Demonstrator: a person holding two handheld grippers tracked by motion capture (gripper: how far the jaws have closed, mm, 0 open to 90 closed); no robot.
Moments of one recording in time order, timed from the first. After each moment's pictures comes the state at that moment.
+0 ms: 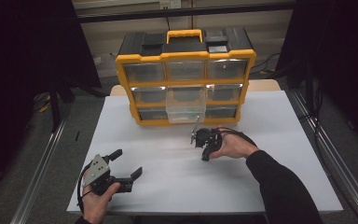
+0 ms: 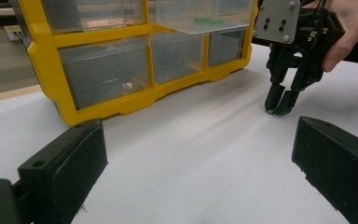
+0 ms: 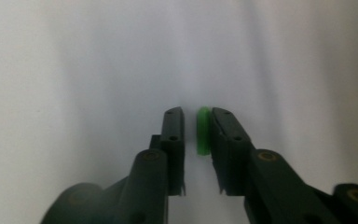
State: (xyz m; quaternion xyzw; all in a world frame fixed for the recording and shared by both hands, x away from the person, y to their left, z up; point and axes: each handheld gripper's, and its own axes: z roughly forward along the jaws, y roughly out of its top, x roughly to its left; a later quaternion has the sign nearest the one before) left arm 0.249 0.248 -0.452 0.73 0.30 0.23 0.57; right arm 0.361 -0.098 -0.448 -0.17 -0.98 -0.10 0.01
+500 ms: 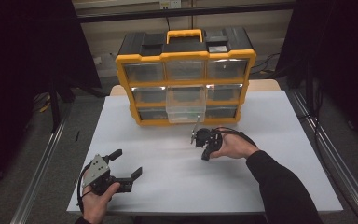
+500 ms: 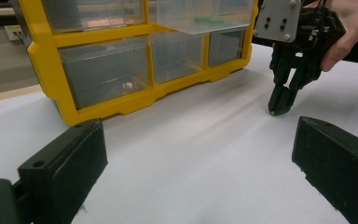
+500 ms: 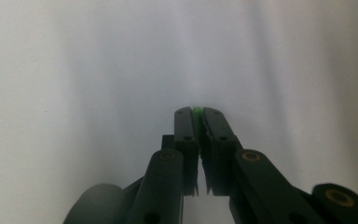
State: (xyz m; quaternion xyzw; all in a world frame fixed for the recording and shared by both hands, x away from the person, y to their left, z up) left arm 0.249 0.248 -0.452 0.73 0.30 0.23 0.57; right arm 0.361 -0.098 -0.447 -0.17 -0.98 -0.11 0.02
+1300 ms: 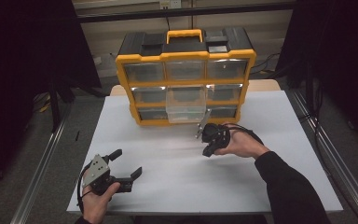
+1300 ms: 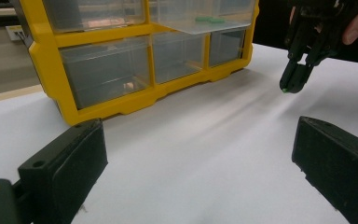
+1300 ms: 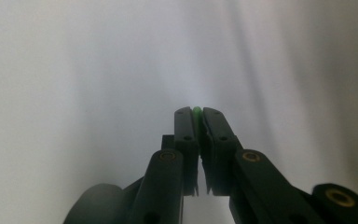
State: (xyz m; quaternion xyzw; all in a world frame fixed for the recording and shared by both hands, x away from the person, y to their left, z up) left arm 0.249 0.248 -0.452 0.73 0.30 0.23 0.57; right arm 0.351 -0.117 -0.415 -0.17 -0.97 -0.18 0.01
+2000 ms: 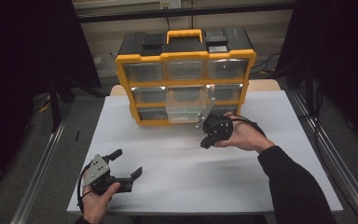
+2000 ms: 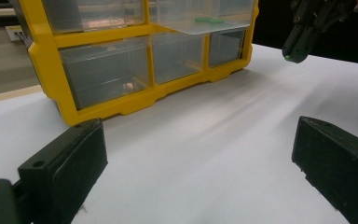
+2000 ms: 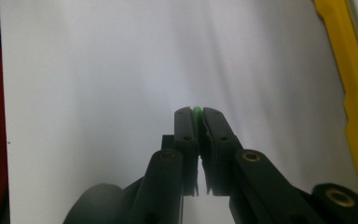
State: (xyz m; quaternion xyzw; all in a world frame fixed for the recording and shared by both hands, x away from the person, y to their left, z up) left arm 0.249 0.248 -0.452 0.73 0.30 0.23 0.57; right arm 0.351 -0.118 -0.374 -0.15 -0.96 -0.22 -0.02
